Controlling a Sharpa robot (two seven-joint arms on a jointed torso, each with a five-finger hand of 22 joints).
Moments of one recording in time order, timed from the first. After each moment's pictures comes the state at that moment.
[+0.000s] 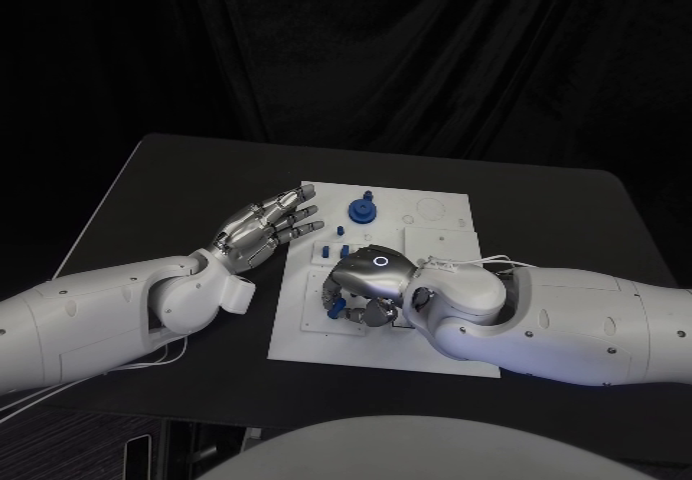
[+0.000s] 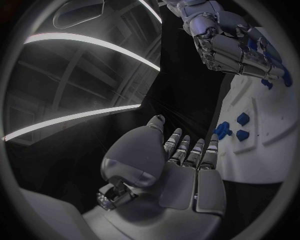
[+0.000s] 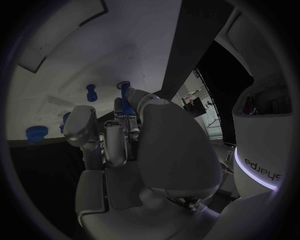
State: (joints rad) left arm 1.11 -0.90 -0.21 1.46 0.05 0.21 0.62; left_hand 1.34 0.29 -0.16 0.17 0.50 0.36 0.09 0.05 0.05 0.07 0.09 0.25 0.04 0.07 0.23 0.07 0.02 0.13 0.11 0.29 0.06 0.28; right arm 1.17 -0.62 -0.24 1.70 -1.74 -0.31 -0.13; right_hand 1.54 -0.21 0.50 0.17 0.14 1.02 0.12 0.31 0.29 1.03 0.06 0.50 0.11 1.47 -0.01 1.39 1.23 0.11 1.40 0.09 1.07 1.31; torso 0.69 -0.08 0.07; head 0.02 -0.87
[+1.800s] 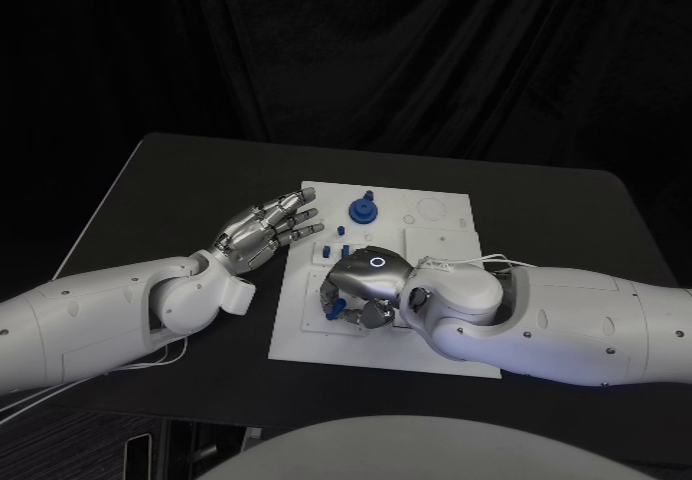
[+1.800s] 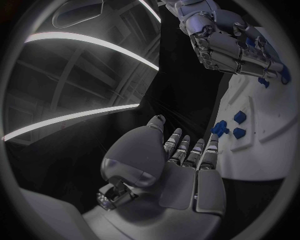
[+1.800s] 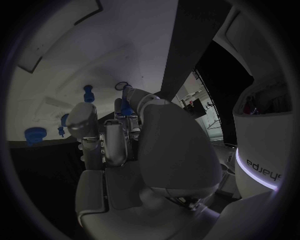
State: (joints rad) left arm 1.10 -0.90 -0.21 1.45 0.05 0.21 0.61; left_hand 1.34 0.29 -0.16 0.16 0.50 0.36 0.09 0.05 0.05 0.07 0.09 0.25 0.04 0.07 0.23 0.07 0.02 0.13 0.11 0.29 0.06 0.28; right arm 1.17 -0.61 -0.24 1.71 -1.74 -0.28 -0.15; right_hand 1.52 -0.19 0.48 0.15 0.19 1.06 0.11 0.34 0.33 1.00 0.06 0.52 0.14 1.46 -0.01 1.37 1.21 0.11 1.37 0.09 1.01 1.31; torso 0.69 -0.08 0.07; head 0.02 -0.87
